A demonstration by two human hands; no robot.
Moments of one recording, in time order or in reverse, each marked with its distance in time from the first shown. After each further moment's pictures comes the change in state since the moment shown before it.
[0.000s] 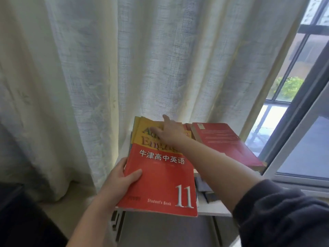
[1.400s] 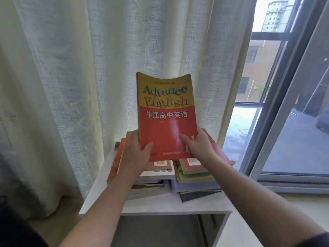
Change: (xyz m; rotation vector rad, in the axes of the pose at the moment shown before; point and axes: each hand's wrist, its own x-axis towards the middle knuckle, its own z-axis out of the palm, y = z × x) left_hand 0.025 0.065 0.112 0.377 0.188 0.413; right_hand -0.109 0.104 -0.081 0.866 0.290 0.020
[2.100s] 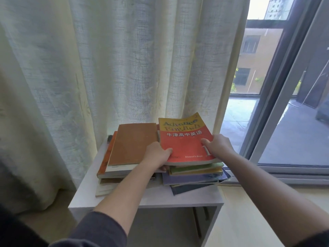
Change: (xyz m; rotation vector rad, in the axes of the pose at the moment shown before) left_hand 0.009 0.004 0.084 0.215 -0.389 -0.382; right_hand 0.021 0.064 -0.080 -0.648 0.053 0.386
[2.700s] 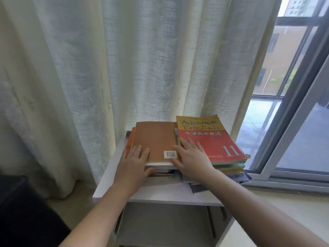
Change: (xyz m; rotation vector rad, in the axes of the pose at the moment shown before) left_hand -0.024 -0.128 -0.067 0.924 0.401 0.353; right_hand -0.082 -0.071 0.089 -0.526 -0.111 -0.664
